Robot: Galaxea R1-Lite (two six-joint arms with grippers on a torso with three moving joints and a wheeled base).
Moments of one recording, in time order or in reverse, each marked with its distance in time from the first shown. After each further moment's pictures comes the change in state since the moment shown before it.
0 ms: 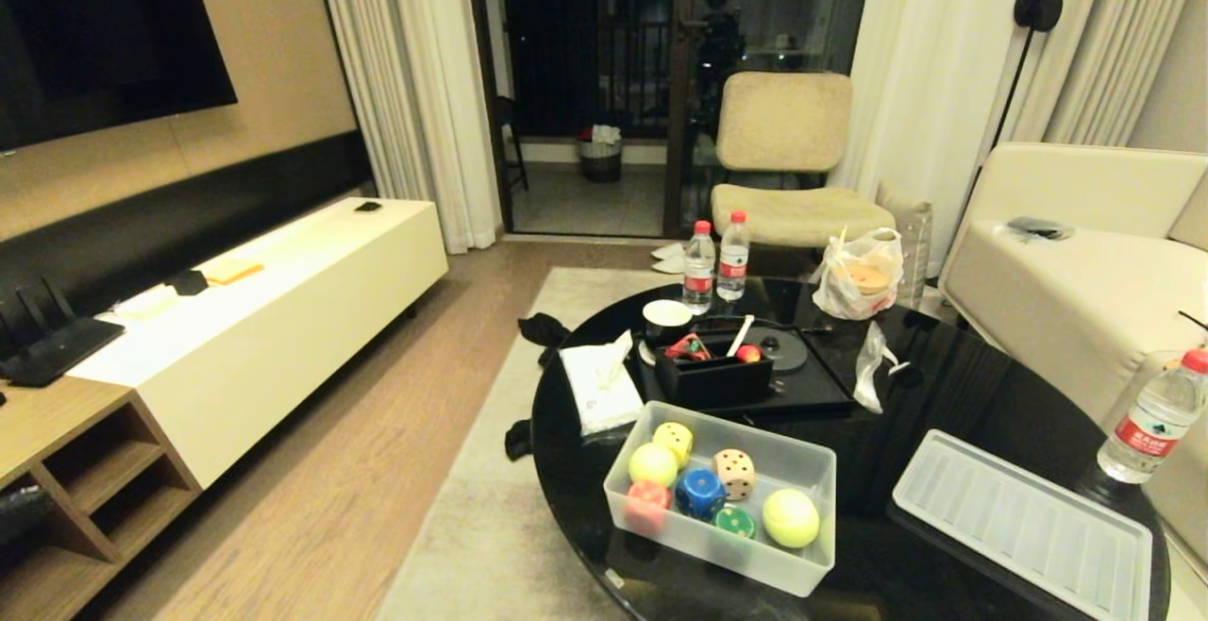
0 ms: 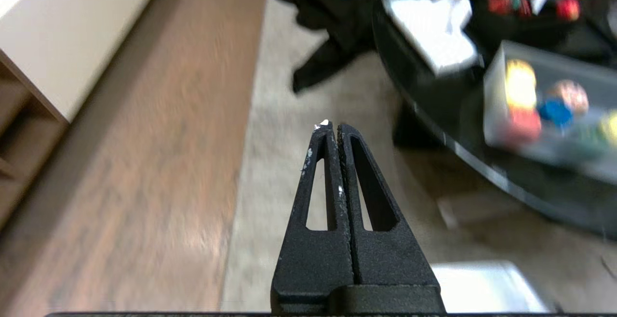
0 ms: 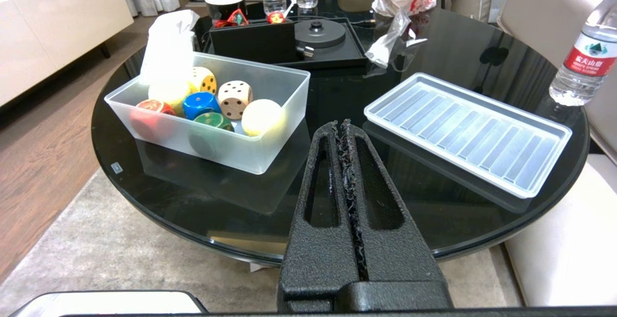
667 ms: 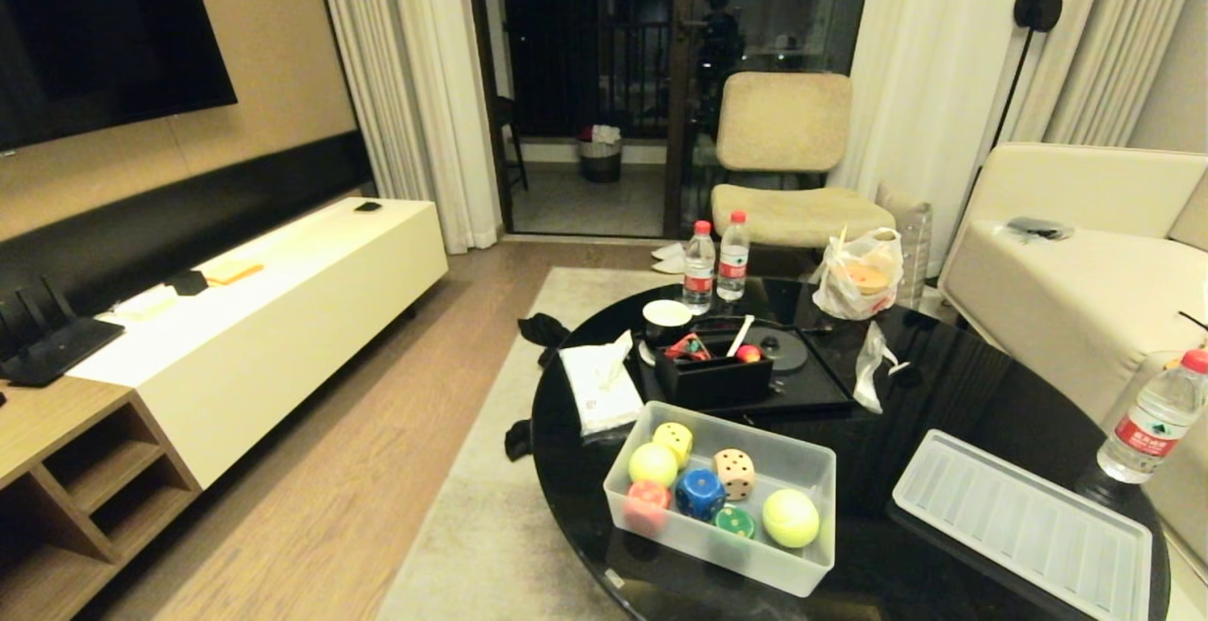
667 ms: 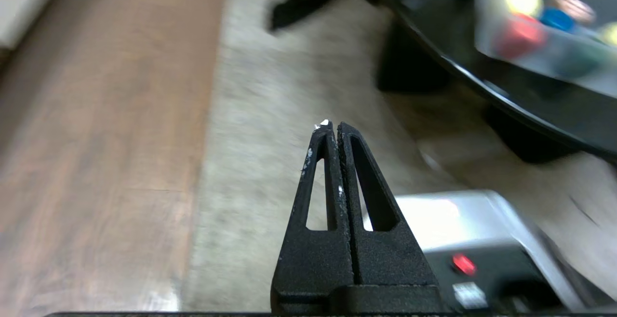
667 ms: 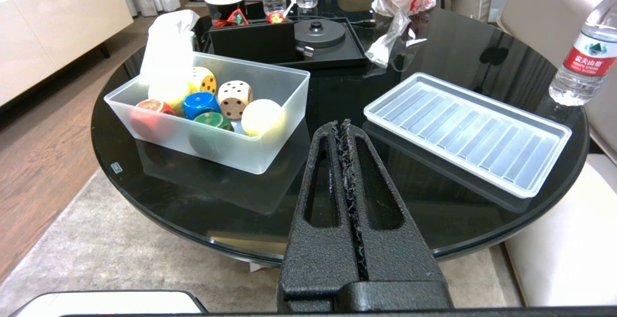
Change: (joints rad) left arm 0.051 -0.263 0.328 -0.019 -0.055 -0.020; right arm 0.000 0.000 0.000 0.000 0.000 0.000
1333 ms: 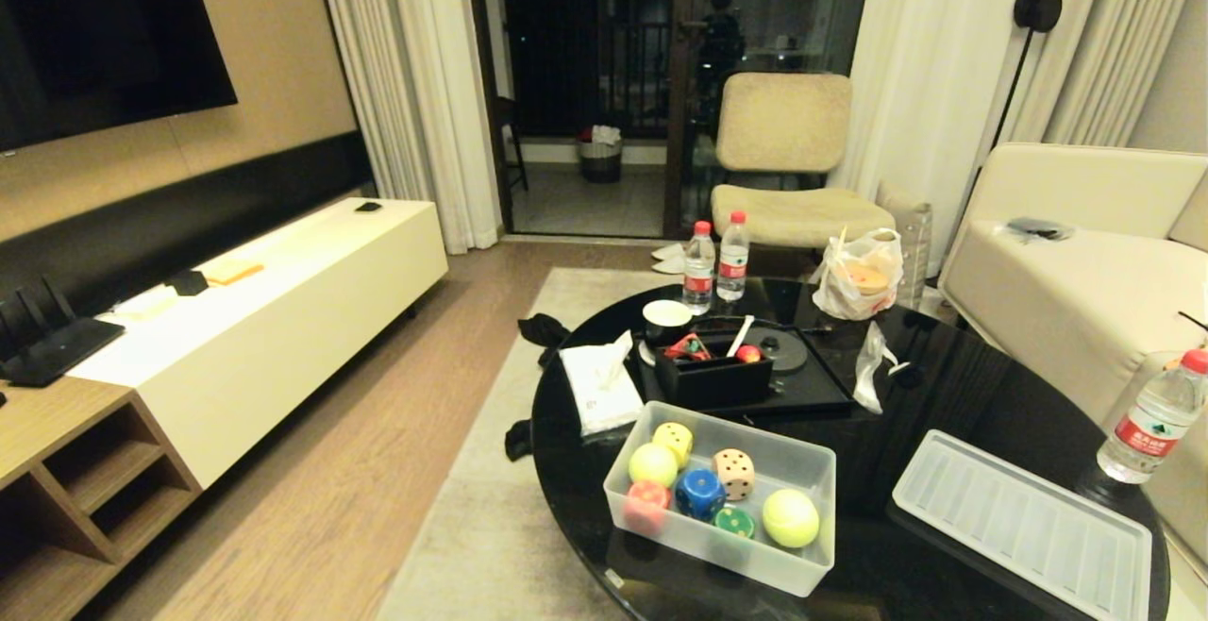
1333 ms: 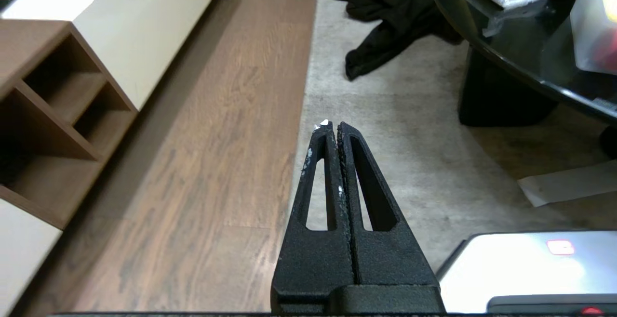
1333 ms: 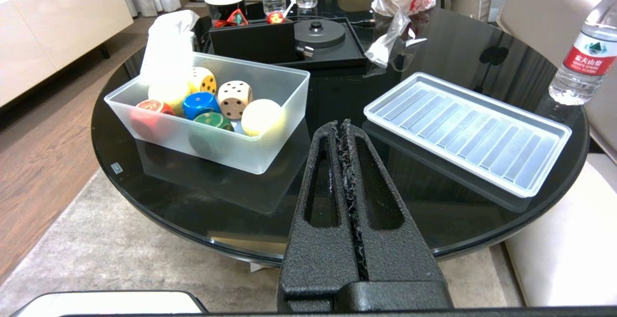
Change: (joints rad) left arm 0.004 -0.202 0.035 0.040 0.140 0.175; right arm 0.000 0.000 0.000 0.000 -0.001 0.002
